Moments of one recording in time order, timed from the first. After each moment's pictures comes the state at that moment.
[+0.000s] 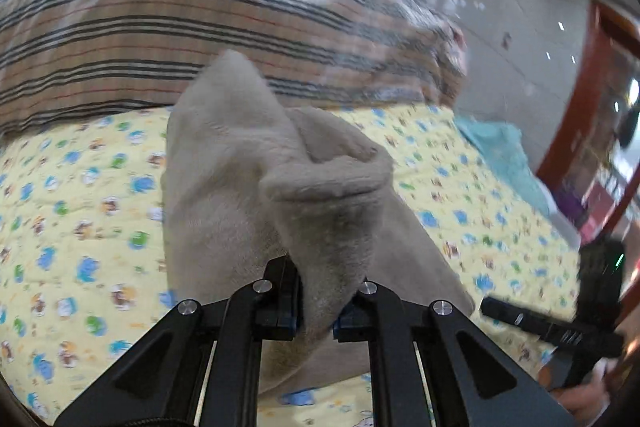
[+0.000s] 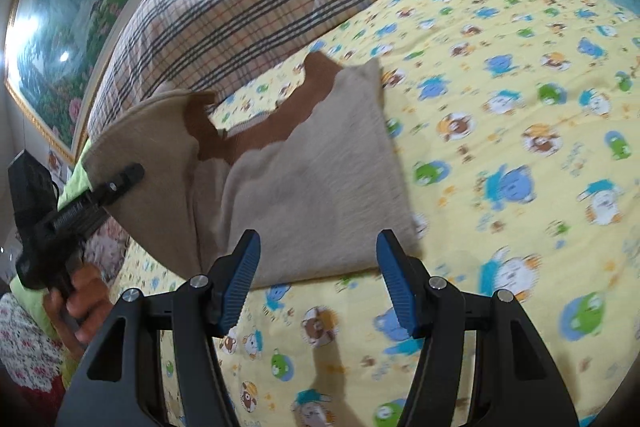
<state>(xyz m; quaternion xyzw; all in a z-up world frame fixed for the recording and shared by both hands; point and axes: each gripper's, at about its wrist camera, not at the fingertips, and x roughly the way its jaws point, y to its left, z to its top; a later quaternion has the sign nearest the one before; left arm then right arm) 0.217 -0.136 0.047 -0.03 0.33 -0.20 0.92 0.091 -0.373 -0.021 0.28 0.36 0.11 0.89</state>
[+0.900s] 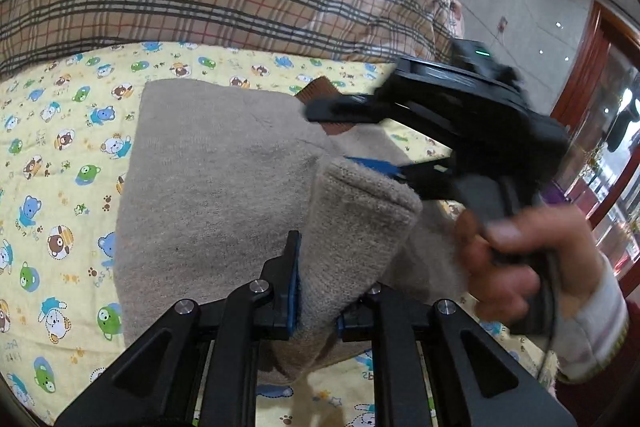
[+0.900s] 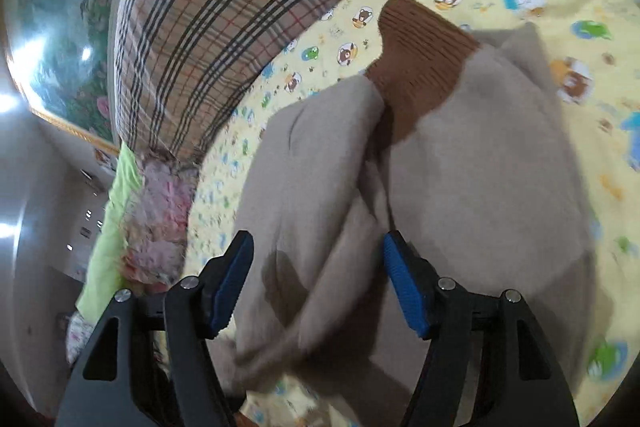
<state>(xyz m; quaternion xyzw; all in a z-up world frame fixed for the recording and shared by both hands) 0.215 -0.132 -0.008 -0.07 0.36 -0.23 0.90 0.279 -0.313 -0.040 0.35 0.45 0.26 0.78</state>
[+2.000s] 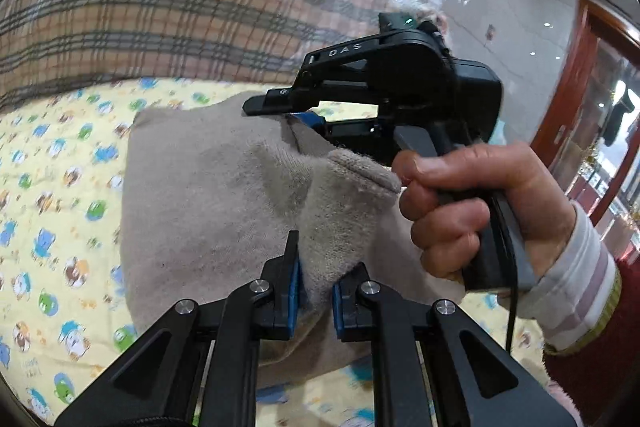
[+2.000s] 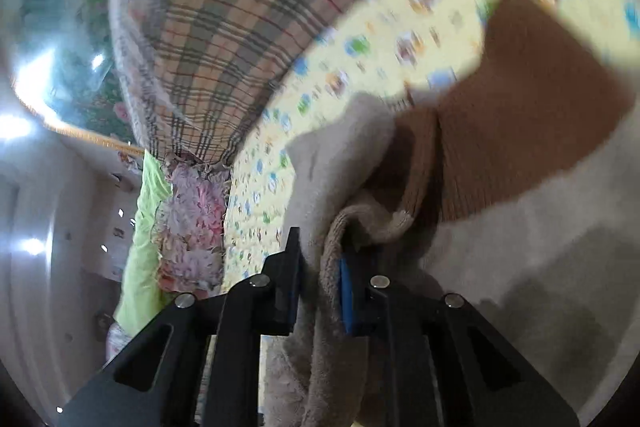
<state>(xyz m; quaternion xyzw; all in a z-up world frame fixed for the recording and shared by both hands) 0.205 -0.138 0.021 -0.05 0.32 -0.24 0.91 0.322 -0.287 -0.005 0.35 0.45 0.31 0.76</state>
